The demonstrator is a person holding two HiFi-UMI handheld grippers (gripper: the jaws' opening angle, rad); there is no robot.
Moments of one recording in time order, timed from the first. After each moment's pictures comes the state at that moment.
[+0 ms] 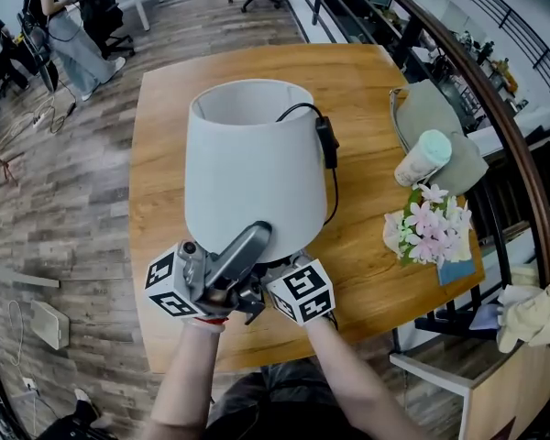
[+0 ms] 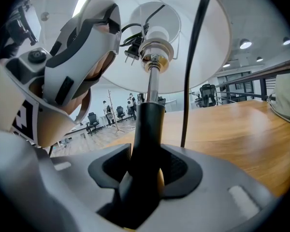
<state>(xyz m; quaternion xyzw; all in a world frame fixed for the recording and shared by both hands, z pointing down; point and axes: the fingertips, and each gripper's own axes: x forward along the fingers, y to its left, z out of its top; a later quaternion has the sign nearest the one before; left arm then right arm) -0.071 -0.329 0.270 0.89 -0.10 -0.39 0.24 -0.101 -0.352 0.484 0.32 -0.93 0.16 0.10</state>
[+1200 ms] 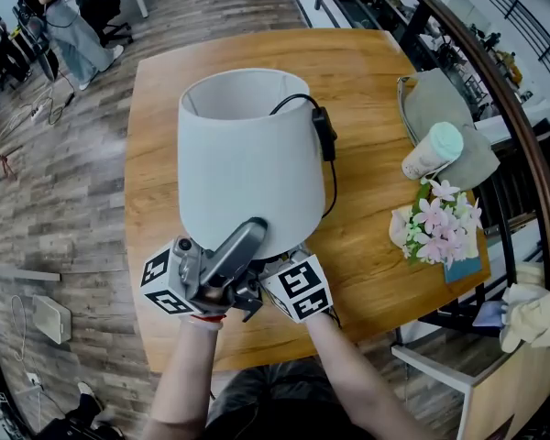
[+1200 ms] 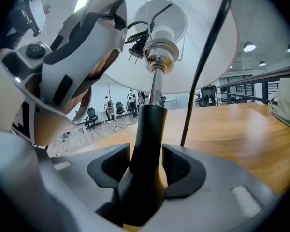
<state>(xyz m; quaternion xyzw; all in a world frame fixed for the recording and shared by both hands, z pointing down) -0.078 -0.341 0.287 0.88 -0.10 -0.39 0.25 -0.108 -0.362 0.498 0.32 -0.93 0.14 0.13</state>
